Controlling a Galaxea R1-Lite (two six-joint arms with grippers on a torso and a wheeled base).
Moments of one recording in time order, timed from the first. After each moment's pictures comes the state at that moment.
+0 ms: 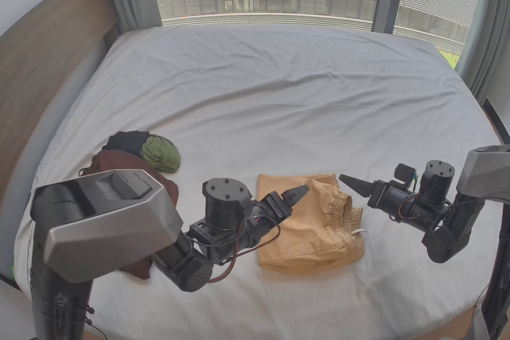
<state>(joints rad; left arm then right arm) -0.69 2.37 -0.96 -1.18 -0.08 -1.01 0.22 2.21 -0.52 -1.54 0.44 0.54</state>
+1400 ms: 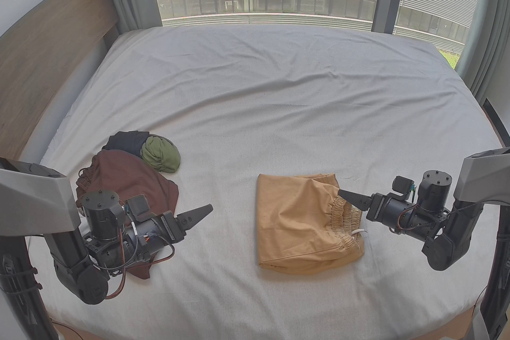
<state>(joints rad) -0.33 2.12 -0.31 -1.55 -0.33 -0.67 0.23 2.23 -0.46 -1.54 0.43 0.52</state>
